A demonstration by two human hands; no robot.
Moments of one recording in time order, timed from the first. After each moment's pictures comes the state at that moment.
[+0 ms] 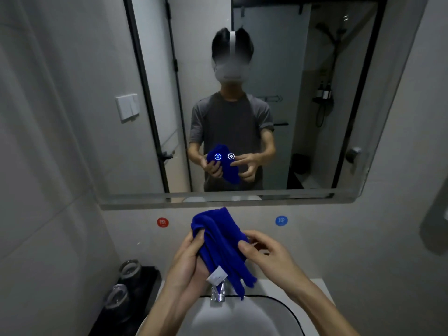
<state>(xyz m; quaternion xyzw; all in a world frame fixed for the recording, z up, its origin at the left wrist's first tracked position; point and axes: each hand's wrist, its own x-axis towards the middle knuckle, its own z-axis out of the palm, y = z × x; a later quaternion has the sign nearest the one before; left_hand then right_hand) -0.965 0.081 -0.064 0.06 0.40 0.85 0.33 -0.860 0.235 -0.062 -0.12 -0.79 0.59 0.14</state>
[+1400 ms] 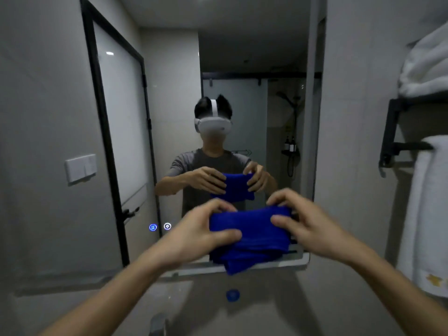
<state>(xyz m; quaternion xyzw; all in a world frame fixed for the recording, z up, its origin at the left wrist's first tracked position) -0.956 0.240 0.112 0.53 0.71 0.46 0.10 -0.794 0.437 0.111 -0.03 -0.91 0.30 0.29</state>
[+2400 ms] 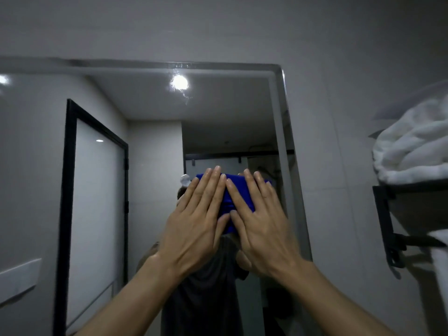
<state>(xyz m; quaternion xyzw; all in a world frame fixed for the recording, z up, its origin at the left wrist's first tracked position) -1.034 0.383 0.266 0.49 0.64 0.10 -0.59 -0.921 0.517 0.241 -0.06 -0.79 -0.16 0.58</state>
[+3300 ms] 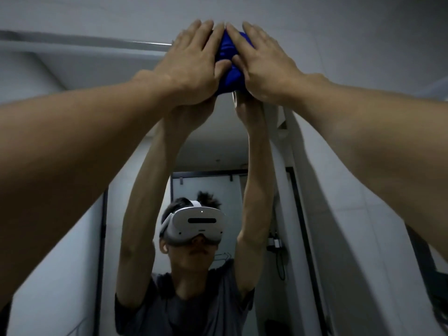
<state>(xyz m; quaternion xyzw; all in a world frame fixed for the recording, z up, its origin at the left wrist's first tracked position) -1.010 0.457 0.533 0.45 0.59 0.16 -0.66 -0.897 0.586 0.523 -0.10 -0.74 -0.24 0.62</state>
